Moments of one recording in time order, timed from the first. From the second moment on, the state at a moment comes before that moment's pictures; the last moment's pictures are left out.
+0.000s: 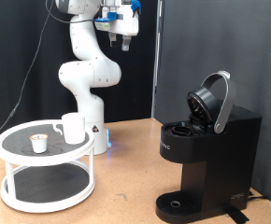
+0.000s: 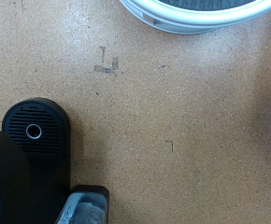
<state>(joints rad) -0.04 -0.78 0.02 -2.35 0.02 1.58 2.33</state>
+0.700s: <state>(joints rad) -0.09 -0.78 -0.13 -2.35 -0.07 1.59 2.17</state>
